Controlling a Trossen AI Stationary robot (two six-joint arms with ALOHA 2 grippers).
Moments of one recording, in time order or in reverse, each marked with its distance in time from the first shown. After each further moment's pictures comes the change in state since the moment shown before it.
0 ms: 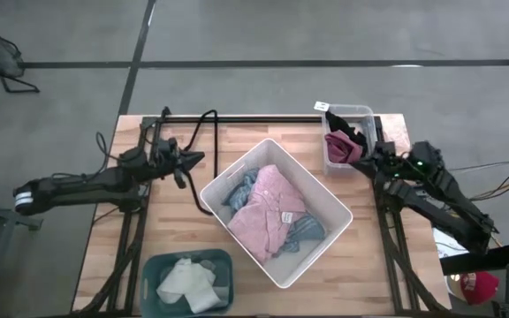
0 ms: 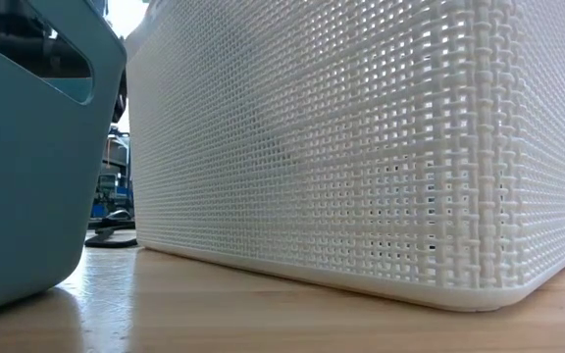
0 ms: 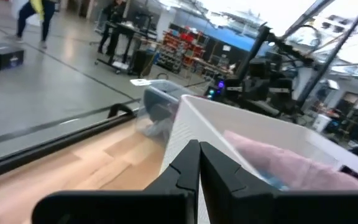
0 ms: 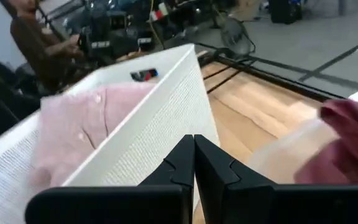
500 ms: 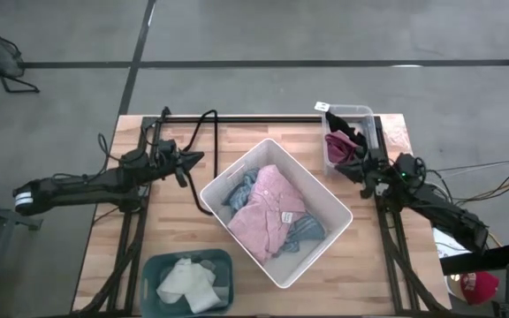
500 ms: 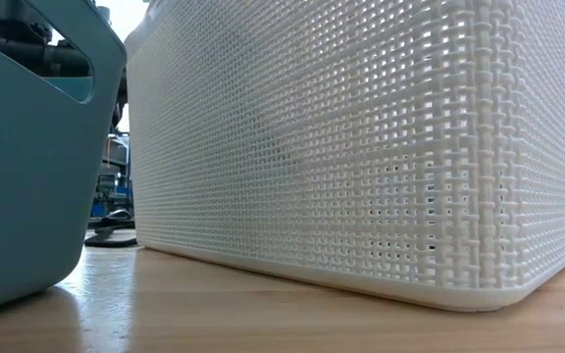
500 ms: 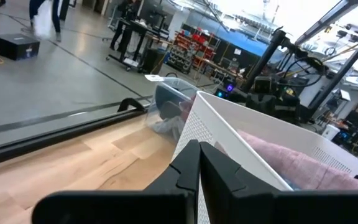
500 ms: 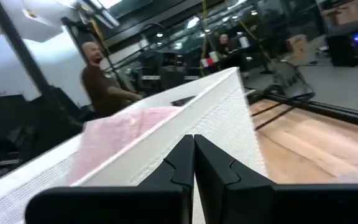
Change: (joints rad) left arm 0.000 -0.003 -0.031 0.007 -0.053 -0.052; right arm 0.042 -0.056 -0.402 0.682 -0.081 0.179
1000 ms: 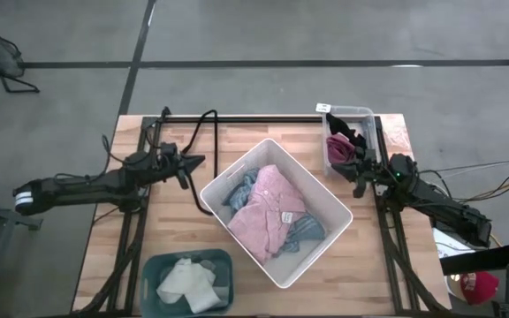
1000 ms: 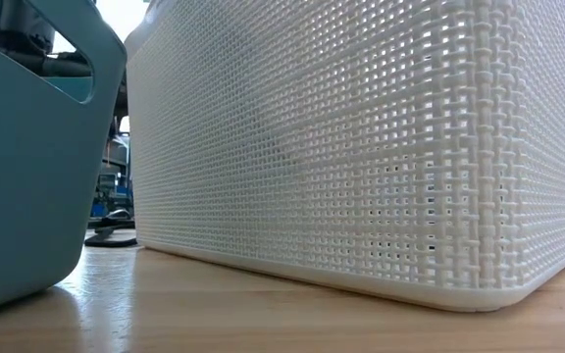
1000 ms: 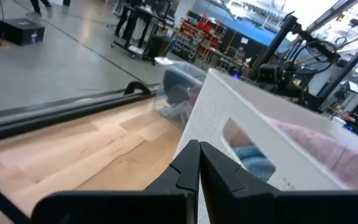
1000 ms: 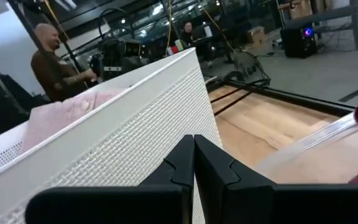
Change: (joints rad) left arm 0.000 0.010 -0.043 0.000 -0.002 -0.014; right arm 0.077 0.041 -0.001 -0.093 0.188 -0.104
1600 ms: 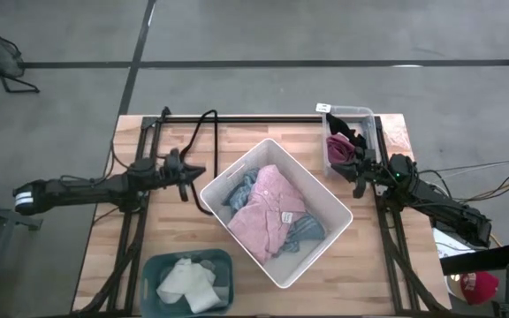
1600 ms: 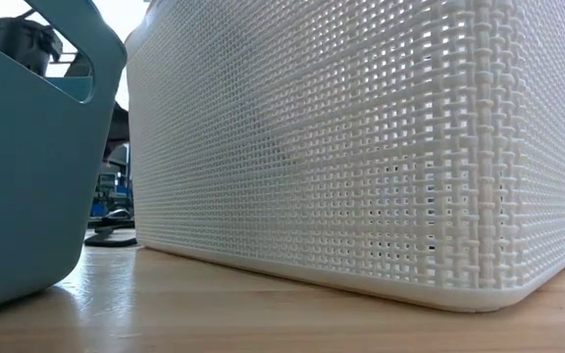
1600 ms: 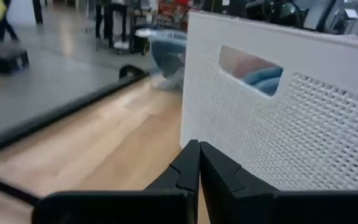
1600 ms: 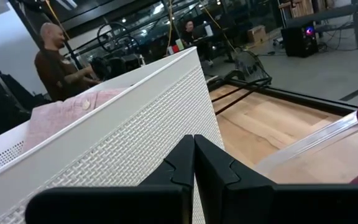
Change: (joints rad) left arm 0.000 -0.002 -0.150 0.072 0.094 0.271; right arm 0.000 -0.001 0.000 -0.002 -0.002 0.004
